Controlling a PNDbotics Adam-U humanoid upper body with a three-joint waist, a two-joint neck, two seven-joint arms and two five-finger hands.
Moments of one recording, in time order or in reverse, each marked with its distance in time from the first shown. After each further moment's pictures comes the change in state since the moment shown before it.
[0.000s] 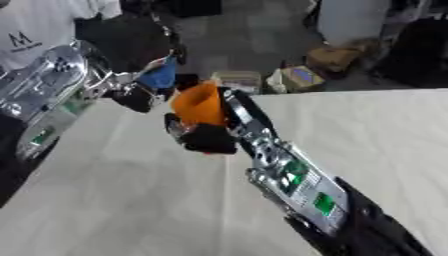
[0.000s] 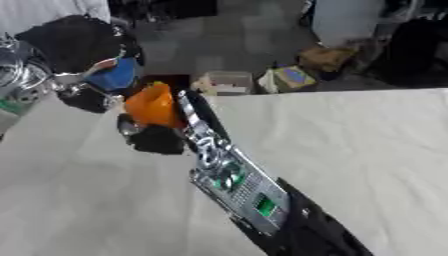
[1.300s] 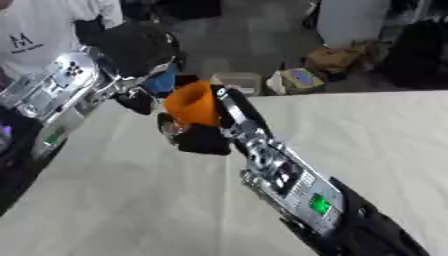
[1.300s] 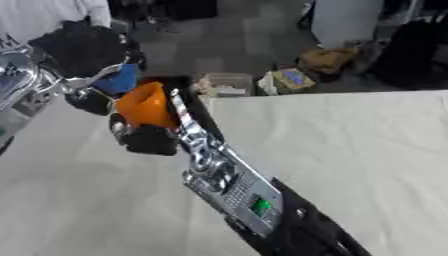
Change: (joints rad) left arm -0.015 -0.025 -0.003 0.066 -0.036 -0.015 0.015; right arm -0.011 0.002 0.018 0.001 0.022 0.003 -0.004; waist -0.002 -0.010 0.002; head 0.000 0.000
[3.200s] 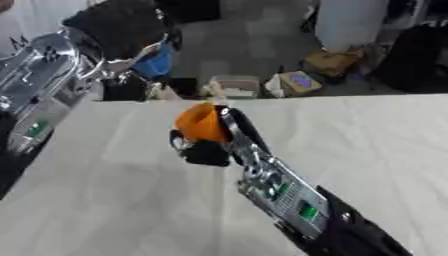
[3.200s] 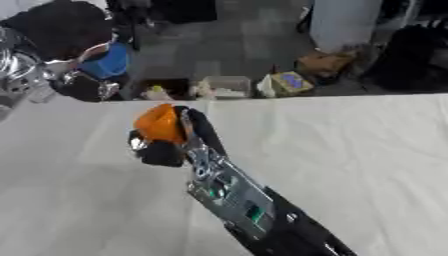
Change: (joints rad) left arm -0.003 0.005 0.046 -0.102 0.029 0.054 -0.022; right arm 0.052 0.000 -0.005 0.117 0.034 -0.039 -0.032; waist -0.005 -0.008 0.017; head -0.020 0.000
